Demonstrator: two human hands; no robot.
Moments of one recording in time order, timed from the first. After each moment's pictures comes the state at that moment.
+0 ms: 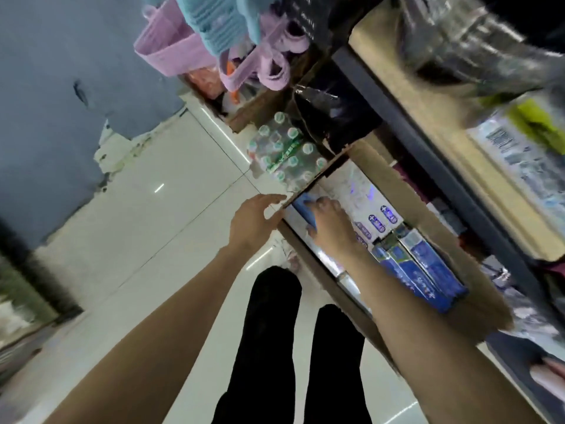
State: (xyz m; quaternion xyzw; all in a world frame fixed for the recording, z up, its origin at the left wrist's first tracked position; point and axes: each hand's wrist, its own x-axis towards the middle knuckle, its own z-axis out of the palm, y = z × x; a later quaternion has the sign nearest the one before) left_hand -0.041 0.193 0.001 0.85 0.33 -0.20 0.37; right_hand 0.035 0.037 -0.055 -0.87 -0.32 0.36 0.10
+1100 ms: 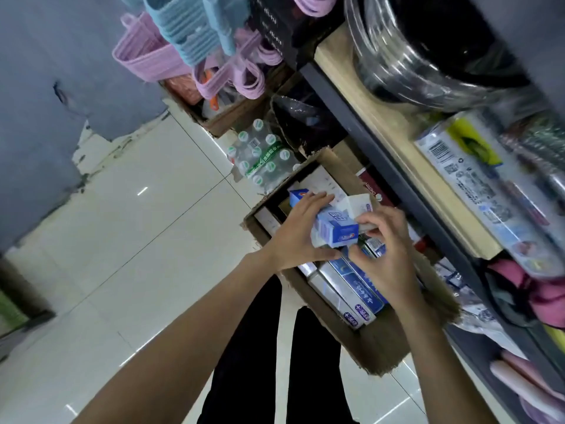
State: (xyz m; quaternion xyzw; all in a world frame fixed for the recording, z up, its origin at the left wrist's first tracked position) left_hand 0.008 0.101 0.047 0.79 0.12 -0.24 0.55; right_hand 0.062 -0.078 0.068 -0.85 -0.20 0.18 0.46
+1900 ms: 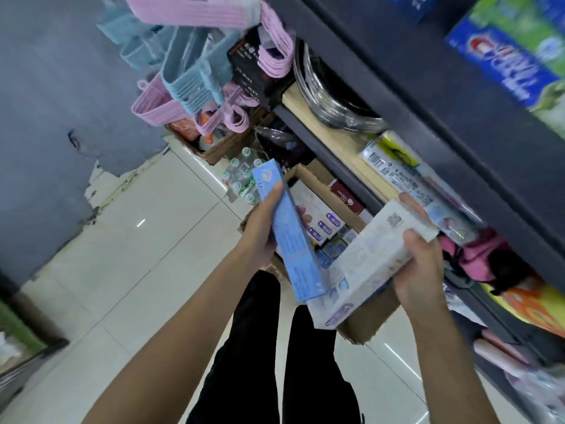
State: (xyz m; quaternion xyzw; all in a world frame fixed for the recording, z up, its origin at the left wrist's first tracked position) left_hand 0.012 0.106 0.190 0.39 0.38 -0.15 0.82; right_hand 0.051 -0.105 0.234 -0.63 0.14 0.21 0.74
